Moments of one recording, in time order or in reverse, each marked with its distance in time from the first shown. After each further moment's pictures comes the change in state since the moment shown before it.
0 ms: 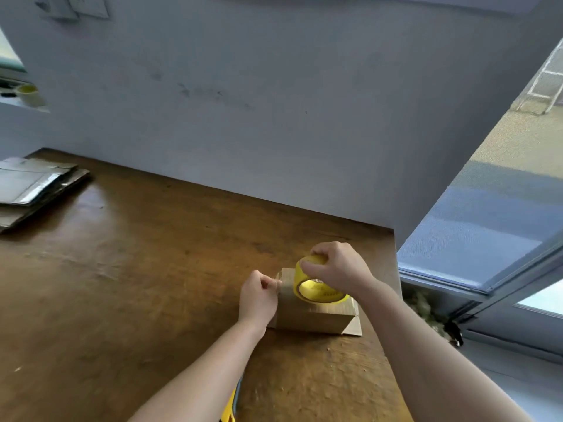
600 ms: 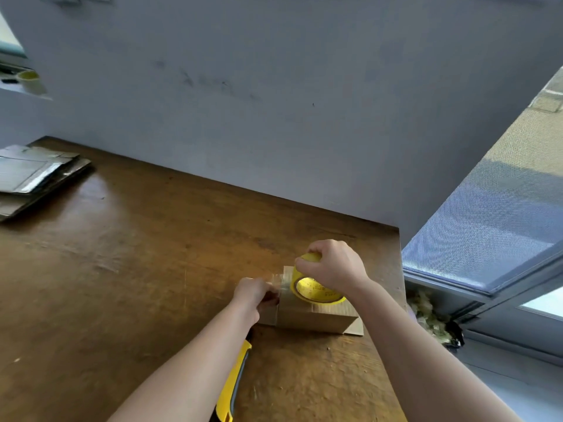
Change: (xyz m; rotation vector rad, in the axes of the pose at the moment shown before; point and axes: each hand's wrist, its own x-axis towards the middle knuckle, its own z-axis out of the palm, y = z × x) left_hand 0.027 -0.004 -0.003 -0.432 -0.146 -0.530; right_hand 0.006 -0.015 0.009 -0.097 -0.004 0.021
